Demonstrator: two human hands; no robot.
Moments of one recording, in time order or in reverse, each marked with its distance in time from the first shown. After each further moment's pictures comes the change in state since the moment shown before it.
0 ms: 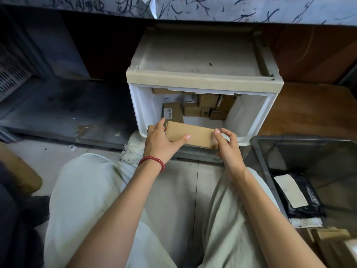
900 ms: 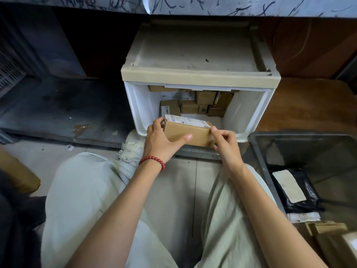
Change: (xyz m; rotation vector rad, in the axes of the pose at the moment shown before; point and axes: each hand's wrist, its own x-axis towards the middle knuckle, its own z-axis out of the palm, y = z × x) left_hand -0.001 -0.002 0.009 -0.078 0.023 0.010; right_hand -0.003 -0.005 0.001 0.080 0.049 -0.016
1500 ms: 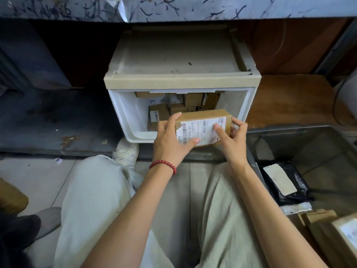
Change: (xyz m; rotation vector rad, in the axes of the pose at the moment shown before) left_hand -0.006 0.033 0.033 0.057 -0.009 0.248; right_hand -0.005 -0.018 -0.030 0.113 0.127 -0.290
